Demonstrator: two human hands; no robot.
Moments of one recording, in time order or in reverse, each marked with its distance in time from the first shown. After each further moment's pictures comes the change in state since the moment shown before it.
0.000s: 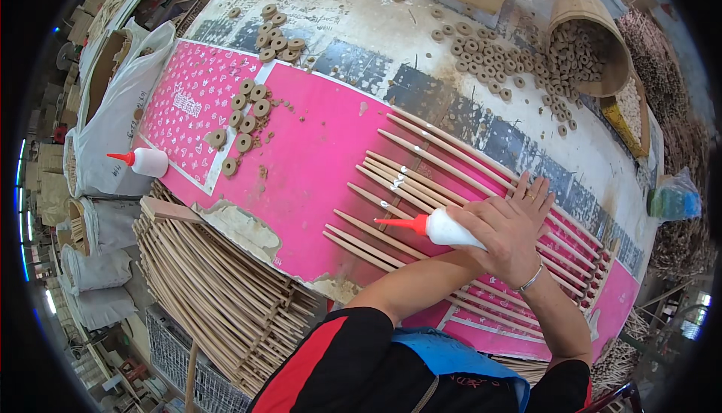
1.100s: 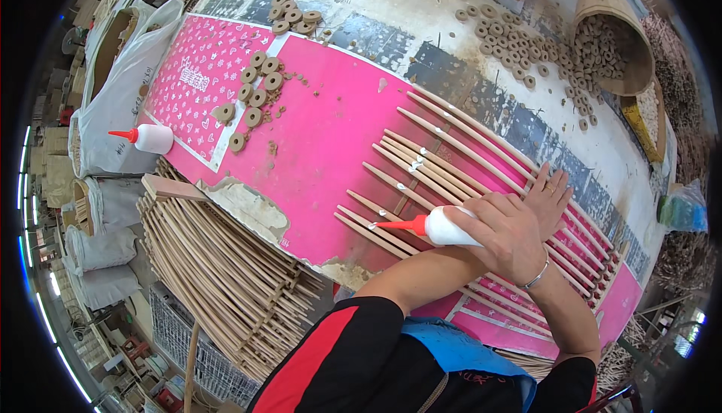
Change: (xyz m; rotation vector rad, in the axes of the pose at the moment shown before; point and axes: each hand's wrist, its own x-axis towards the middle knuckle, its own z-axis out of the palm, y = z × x) left_hand -0.005 0.001 -0.004 0.074 -0.012 -0.056; right_hand 0.013 -0.014 0.013 0.064 -0.075 -0.130
